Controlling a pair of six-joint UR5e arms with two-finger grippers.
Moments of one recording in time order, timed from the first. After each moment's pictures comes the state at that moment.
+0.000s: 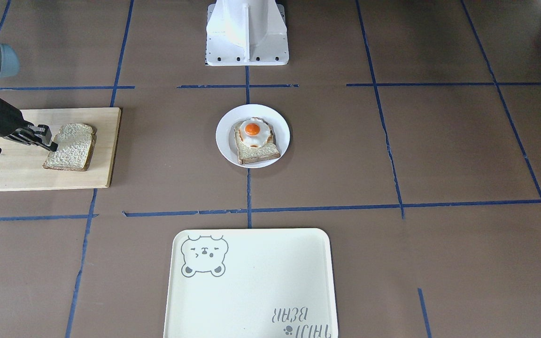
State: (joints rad) left arm -1.55 -1.53 -1.74 -1.49 -2.37 0.12; right arm 0.91 -1.65 1.60 -0.70 2.31 1.14
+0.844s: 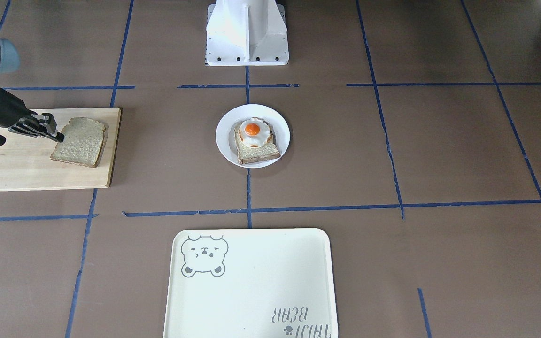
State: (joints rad) left arm -1.55 -1.53 -1.76 -1.49 -2.38 0.12; right arm 0.92 -1.67 1.65 -0.62 2.40 1.13
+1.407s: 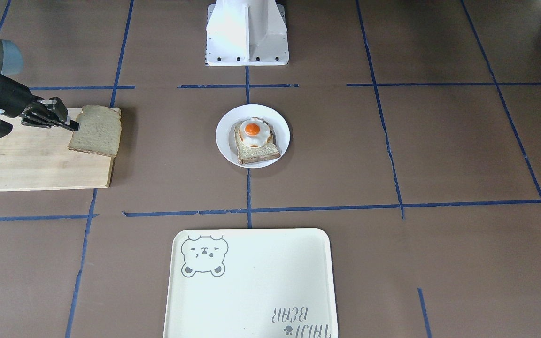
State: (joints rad) left arm -1.55 -1.53 -1.76 -1.49 -2.38 0.12; right arm 0.94 -1.57 1.68 -0.54 2.50 1.23
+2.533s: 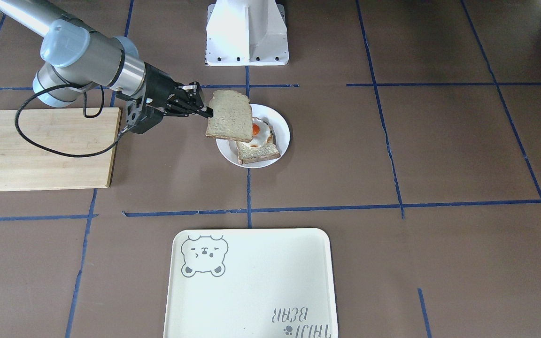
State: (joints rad) left arm -1.55 -1.53 -1.76 -1.49 -2.38 0.12; right arm 0.63 -1.13 1.61 -0.54 2.22 1.56
